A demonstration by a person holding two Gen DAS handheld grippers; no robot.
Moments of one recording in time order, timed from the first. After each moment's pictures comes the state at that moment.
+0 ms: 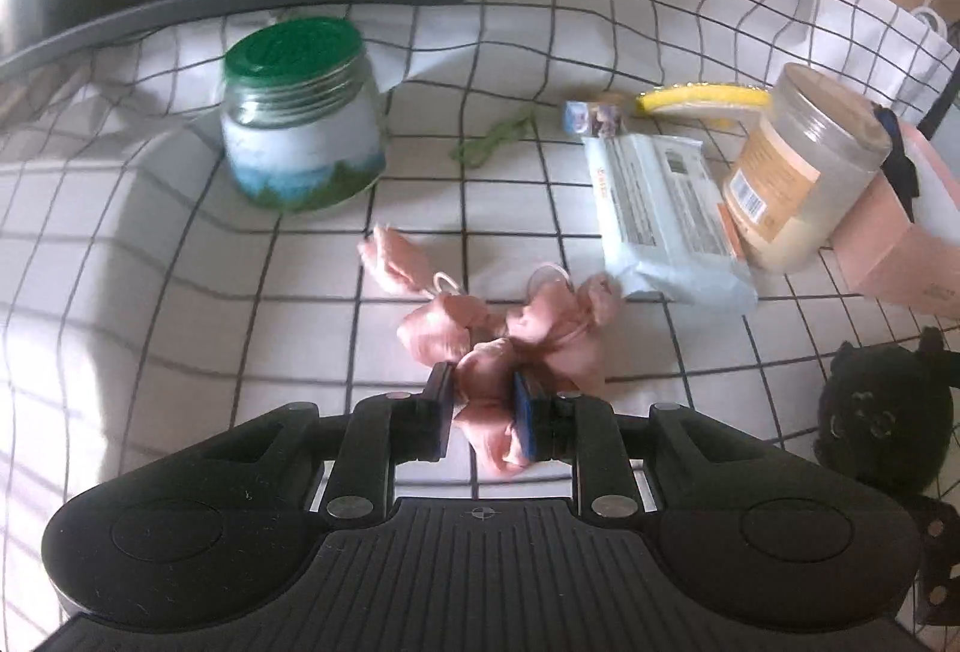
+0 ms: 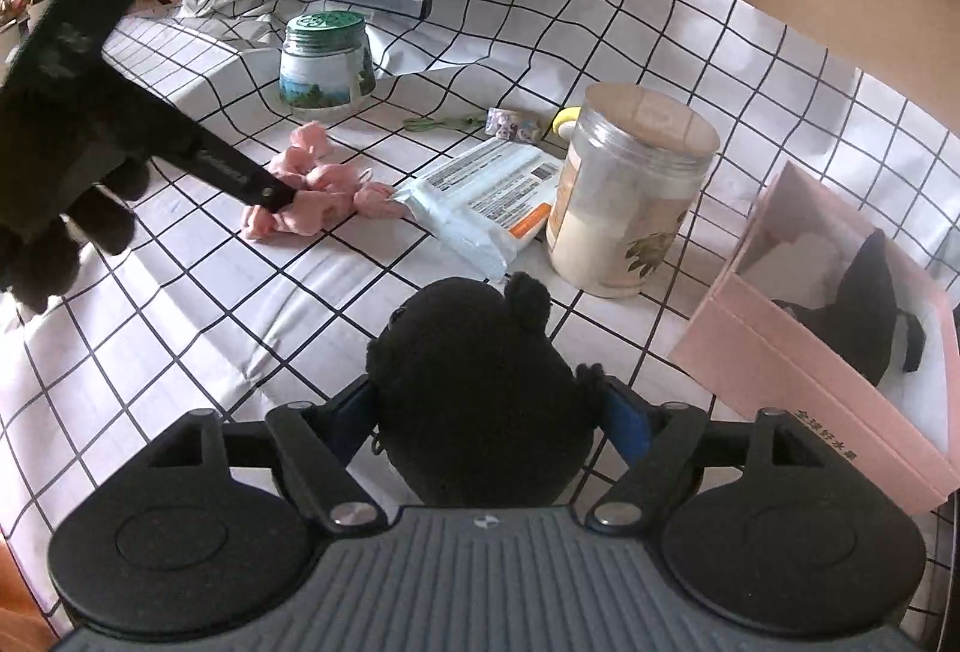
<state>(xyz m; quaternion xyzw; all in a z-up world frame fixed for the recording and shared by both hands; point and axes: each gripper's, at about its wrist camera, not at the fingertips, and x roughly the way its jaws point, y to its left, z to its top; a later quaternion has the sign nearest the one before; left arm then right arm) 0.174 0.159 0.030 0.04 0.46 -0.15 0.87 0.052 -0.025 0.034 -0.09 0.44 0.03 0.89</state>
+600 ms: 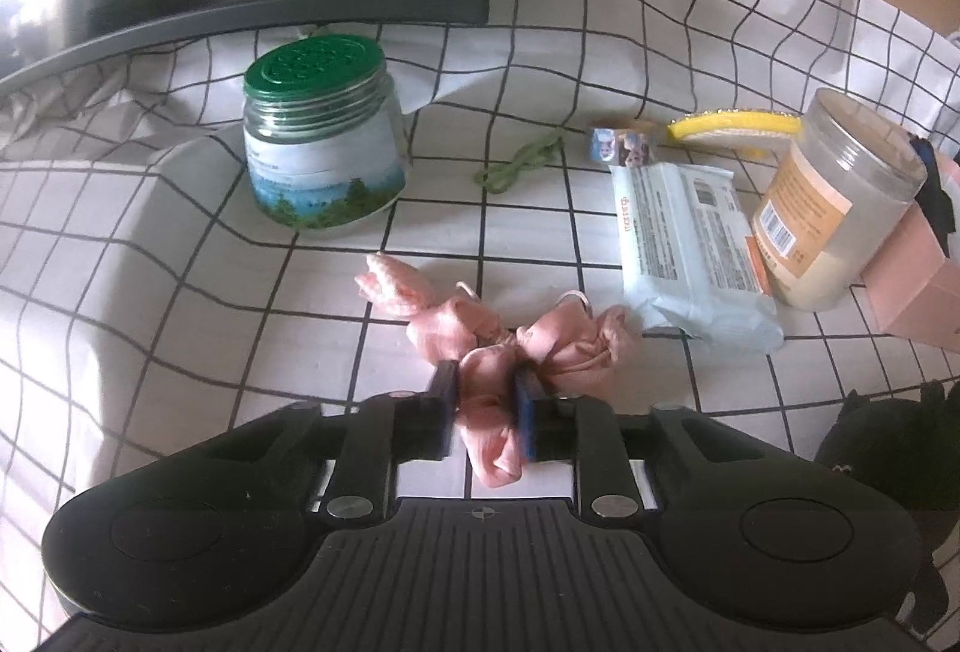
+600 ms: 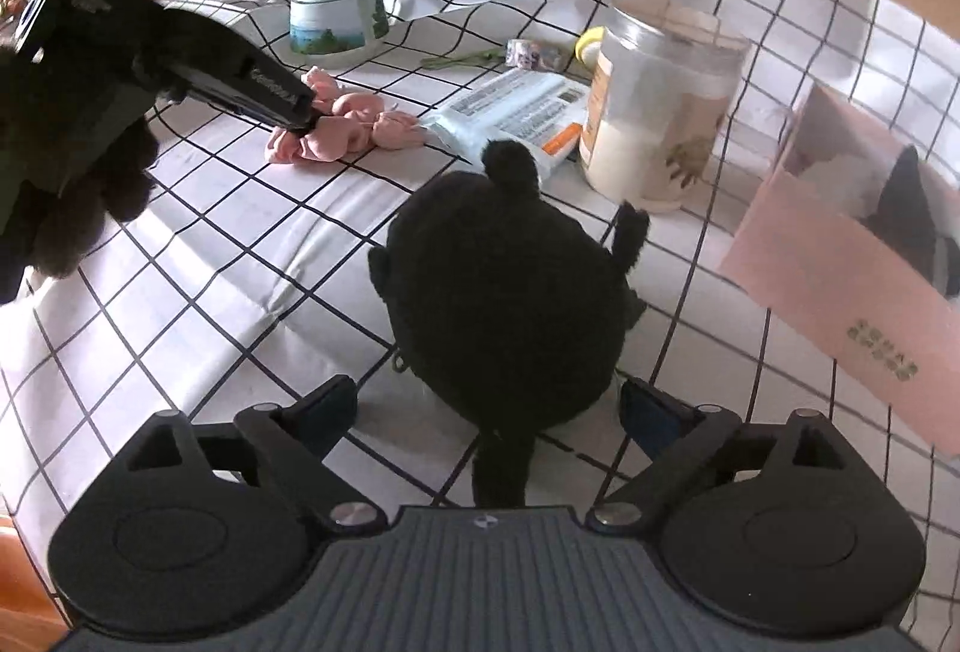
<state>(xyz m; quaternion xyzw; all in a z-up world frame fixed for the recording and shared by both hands) 0.177 0.153 0.025 0.03 0.43 -0.11 0.89 0.038 -0.025 0.007 -0.05 0.47 0.03 0.88</state>
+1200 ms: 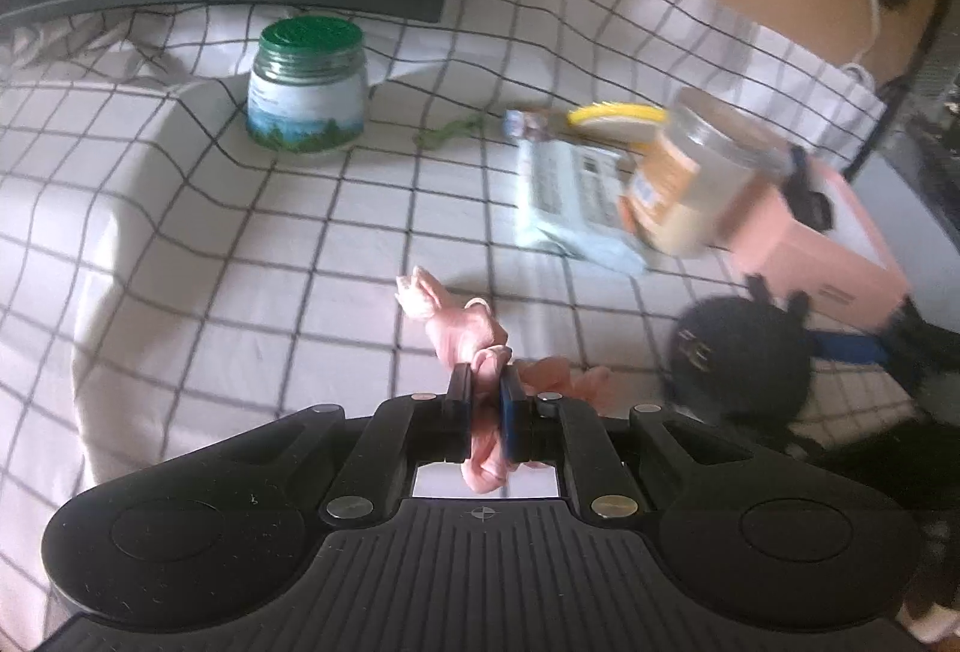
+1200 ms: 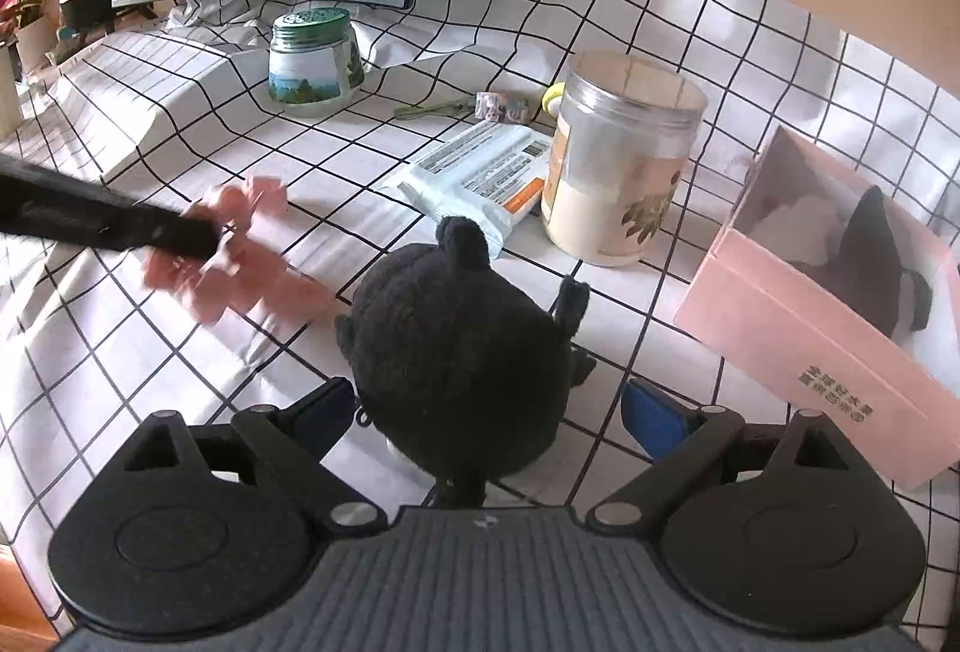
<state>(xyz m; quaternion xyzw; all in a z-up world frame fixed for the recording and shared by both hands) 0.095 0.179 0.046 -0.04 0.43 -0.19 0.88 0.045 -0.031 0.027 -0.06 0.44 0.02 0.90</state>
